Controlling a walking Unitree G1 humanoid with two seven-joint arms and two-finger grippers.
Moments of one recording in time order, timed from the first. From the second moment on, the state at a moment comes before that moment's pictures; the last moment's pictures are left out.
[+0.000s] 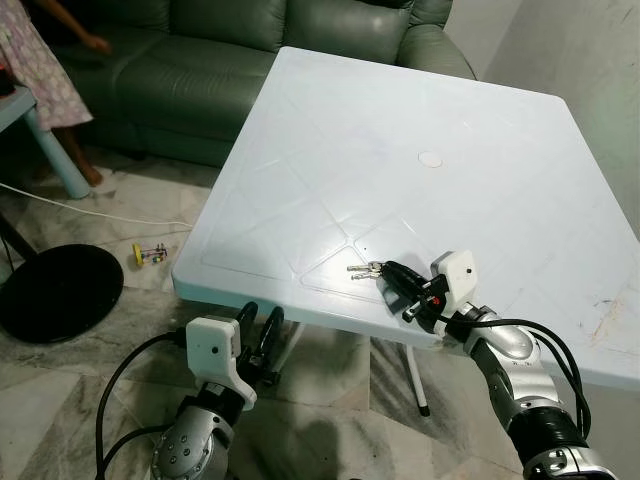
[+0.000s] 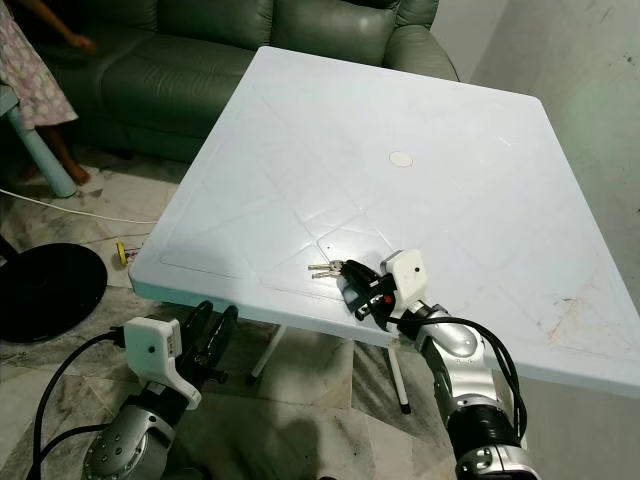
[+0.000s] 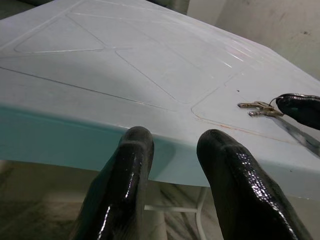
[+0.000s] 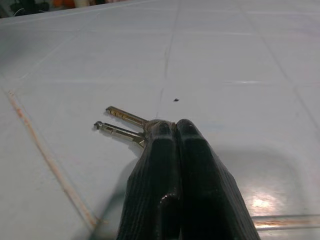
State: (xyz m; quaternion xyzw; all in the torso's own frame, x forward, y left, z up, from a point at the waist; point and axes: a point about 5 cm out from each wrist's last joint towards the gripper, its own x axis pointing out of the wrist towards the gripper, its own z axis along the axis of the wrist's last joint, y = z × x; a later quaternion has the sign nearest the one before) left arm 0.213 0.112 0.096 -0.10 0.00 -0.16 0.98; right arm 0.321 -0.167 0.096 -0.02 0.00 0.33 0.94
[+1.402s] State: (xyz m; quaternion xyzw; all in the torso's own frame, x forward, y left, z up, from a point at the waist) left arm 0.291 0.165 0.128 -0.08 -0.06 -0.07 0.99; right arm 0.284 -0.179 0.134 0.04 -0.12 0.06 0.99
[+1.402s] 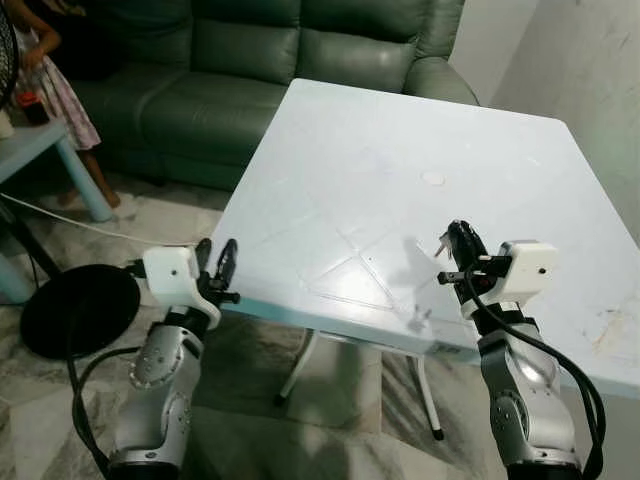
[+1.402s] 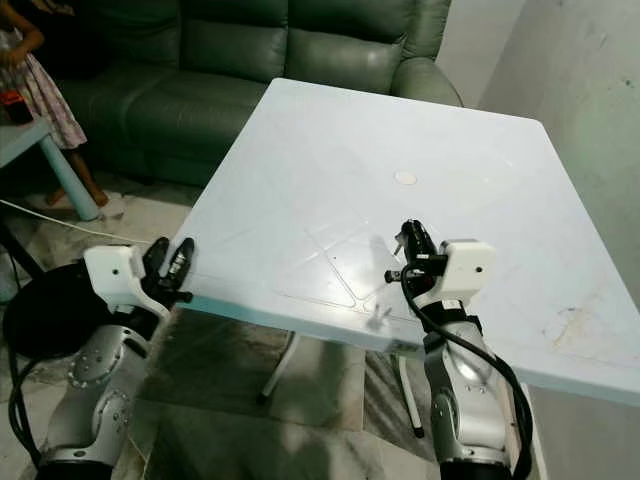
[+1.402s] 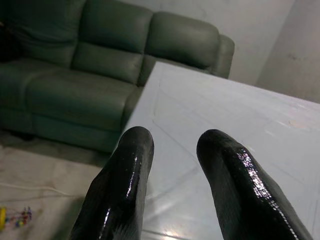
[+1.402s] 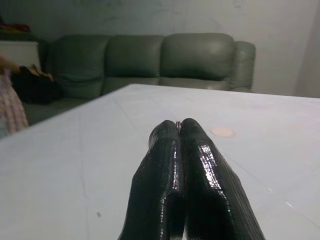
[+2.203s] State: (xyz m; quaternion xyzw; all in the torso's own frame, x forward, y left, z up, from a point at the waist) left arm 0.299 0.162 0.119 -0.08 -0.05 -0.08 0.99; right arm 0.282 -0.174 0.102 0.00 -0.07 0.03 1.00
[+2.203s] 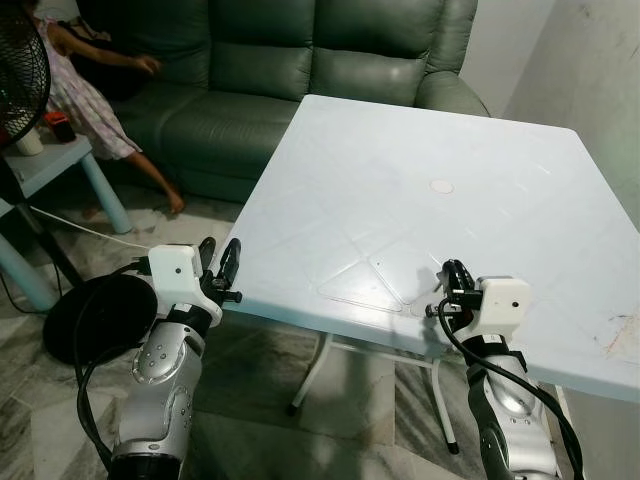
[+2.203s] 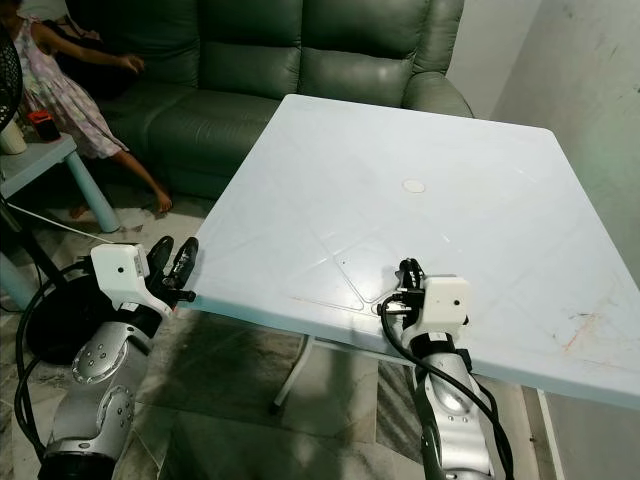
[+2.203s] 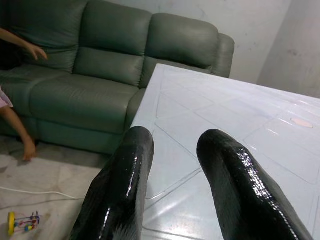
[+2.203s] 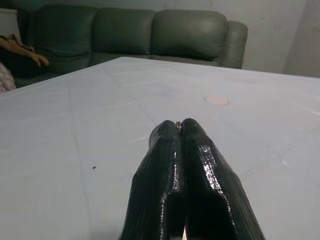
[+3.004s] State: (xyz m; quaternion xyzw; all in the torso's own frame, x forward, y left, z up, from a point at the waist) left arm 0.316 0.153 0.119 -0.09 -0.06 -0.09 0.99; right arm 0.291 -0.178 0.108 -0.02 -0.06 0.01 1.00
